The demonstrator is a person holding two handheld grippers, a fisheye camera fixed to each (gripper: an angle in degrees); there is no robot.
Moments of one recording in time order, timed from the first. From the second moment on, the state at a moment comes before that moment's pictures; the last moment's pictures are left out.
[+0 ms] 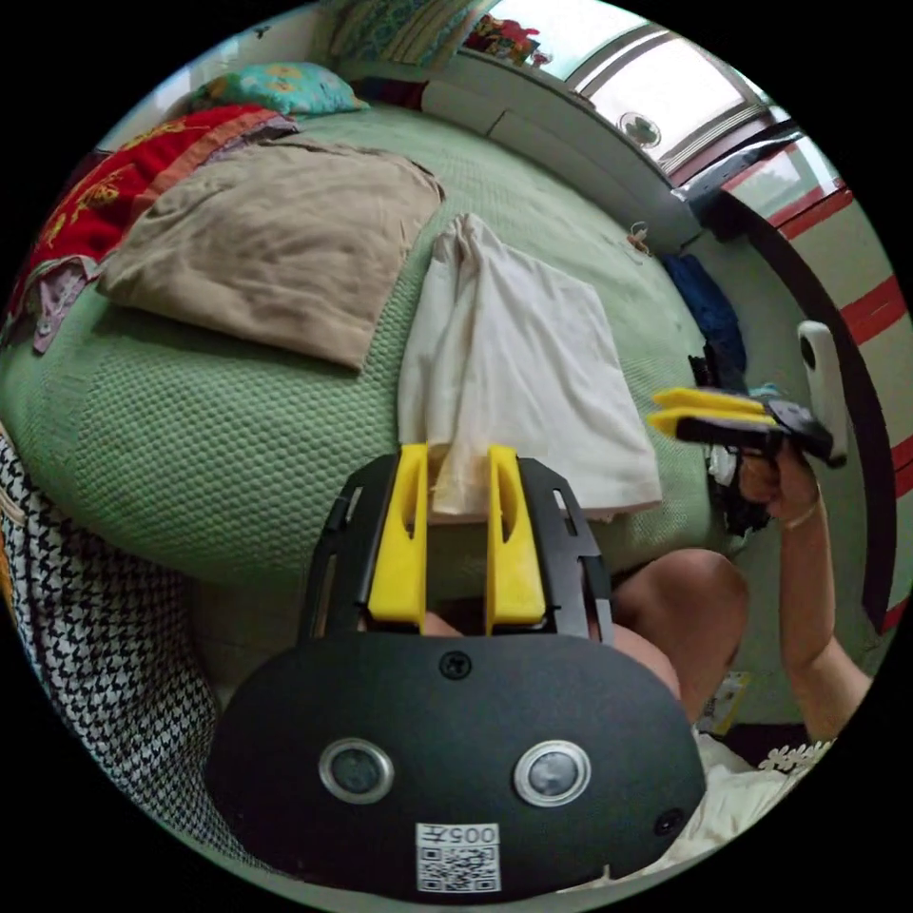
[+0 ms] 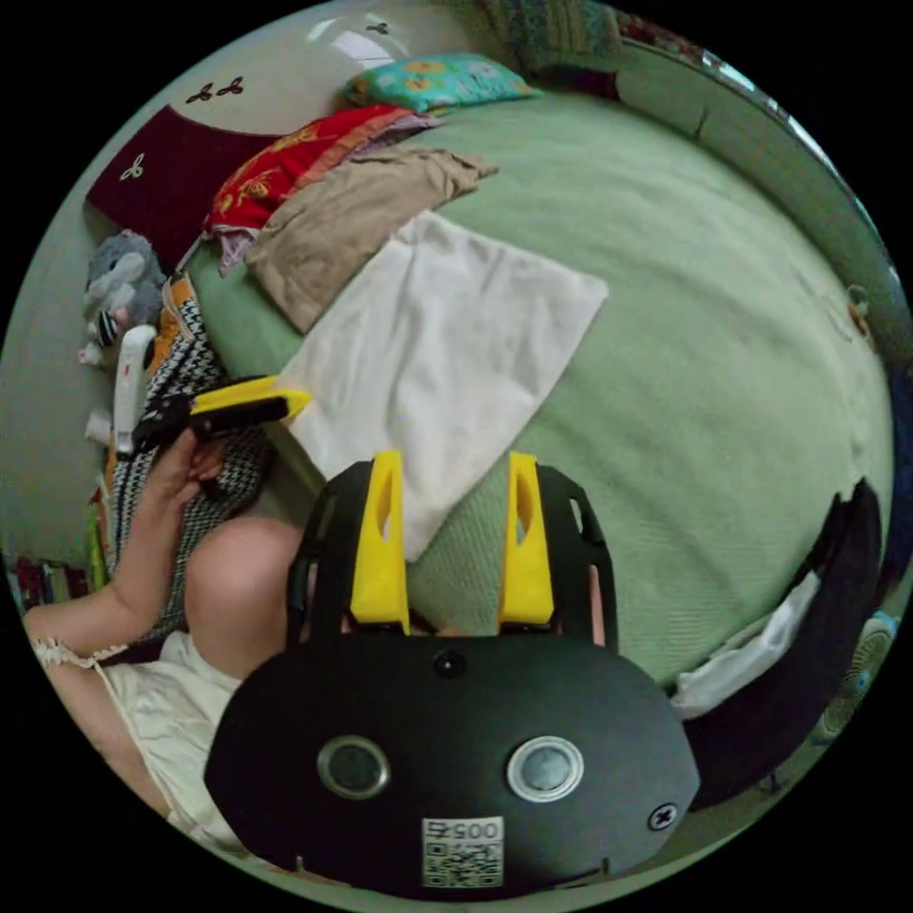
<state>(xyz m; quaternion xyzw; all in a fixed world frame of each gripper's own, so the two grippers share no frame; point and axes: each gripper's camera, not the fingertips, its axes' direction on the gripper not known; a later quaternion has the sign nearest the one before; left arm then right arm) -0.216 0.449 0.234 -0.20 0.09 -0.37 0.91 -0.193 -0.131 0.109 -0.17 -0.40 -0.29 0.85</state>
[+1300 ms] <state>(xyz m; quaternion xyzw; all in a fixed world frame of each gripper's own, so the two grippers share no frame) -0.234 0.284 0.295 -0.15 -0.03 -0.36 0.92 -0.136 -0.148 0.135 -0.02 -0.32 -0.15 0.93</state>
